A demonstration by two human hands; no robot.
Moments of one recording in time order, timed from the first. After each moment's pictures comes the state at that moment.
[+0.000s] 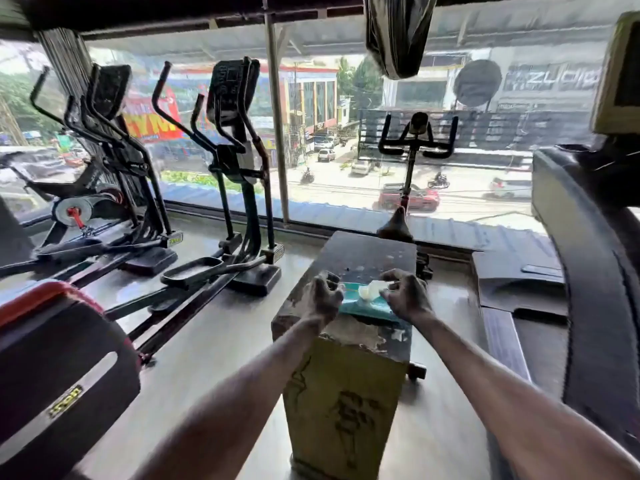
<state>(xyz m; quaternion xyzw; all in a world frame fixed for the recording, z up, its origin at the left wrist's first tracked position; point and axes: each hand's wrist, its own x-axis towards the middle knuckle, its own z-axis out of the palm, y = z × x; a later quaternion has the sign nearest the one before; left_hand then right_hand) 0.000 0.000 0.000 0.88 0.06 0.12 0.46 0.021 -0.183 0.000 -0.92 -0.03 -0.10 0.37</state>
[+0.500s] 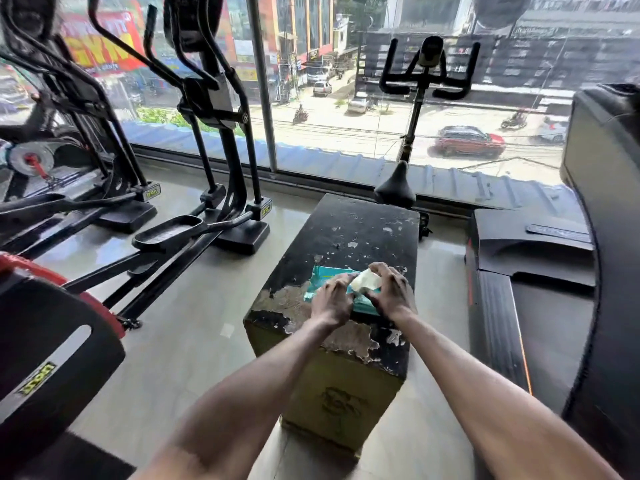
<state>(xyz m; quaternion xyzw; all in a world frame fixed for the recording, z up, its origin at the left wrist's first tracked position) 0.116 -0.040 -0.092 0.96 -0.04 0.00 0.29 0.129 -0.184 -0.080 -0.96 -0.01 0.00 0.29</state>
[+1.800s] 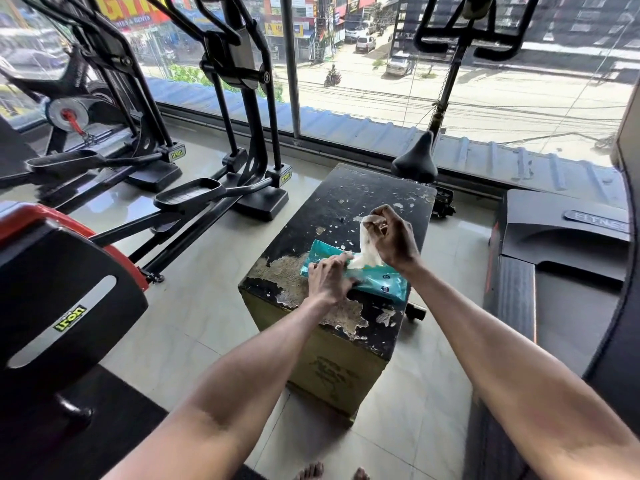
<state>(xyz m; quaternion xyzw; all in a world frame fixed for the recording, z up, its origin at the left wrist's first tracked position) 0.126 -0.060 -0.126 0.97 0.03 0.02 0.26 0.179 -0.202 -0.054 -0.88 -0.11 -0.11 0.44</state>
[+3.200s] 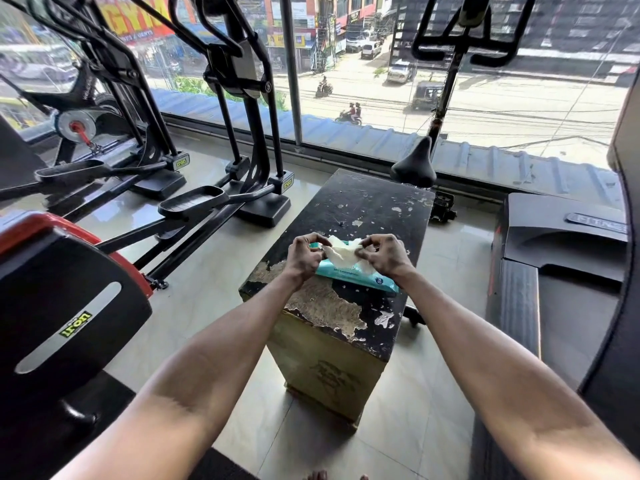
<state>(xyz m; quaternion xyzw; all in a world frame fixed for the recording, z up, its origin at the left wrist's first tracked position) 0.149 -0.009 -0.095 0.84 0.10 0.04 0.54 0.182 -0.208 -0.077 -0.90 -0.09 0.07 0.42</state>
